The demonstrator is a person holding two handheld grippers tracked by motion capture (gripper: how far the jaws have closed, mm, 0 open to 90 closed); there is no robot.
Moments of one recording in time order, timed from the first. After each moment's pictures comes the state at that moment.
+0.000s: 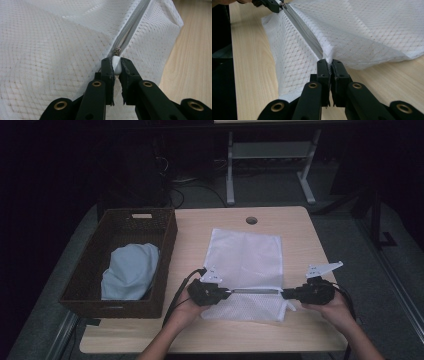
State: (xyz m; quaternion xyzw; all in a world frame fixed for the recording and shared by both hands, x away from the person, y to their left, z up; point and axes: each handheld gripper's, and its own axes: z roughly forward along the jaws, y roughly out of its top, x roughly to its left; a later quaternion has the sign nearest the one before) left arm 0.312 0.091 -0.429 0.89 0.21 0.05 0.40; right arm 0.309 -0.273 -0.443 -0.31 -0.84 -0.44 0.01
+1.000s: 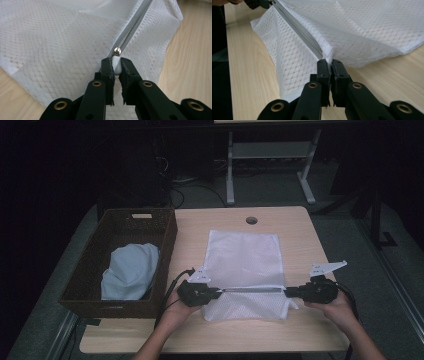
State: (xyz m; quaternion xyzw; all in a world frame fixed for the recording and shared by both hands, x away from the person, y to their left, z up) left arm 0.309 0.119 -0.429 0.88 0.23 0.06 0.41; right arm 0.311 -0.282 -0.443 -0.33 -0.84 -0.44 0.00
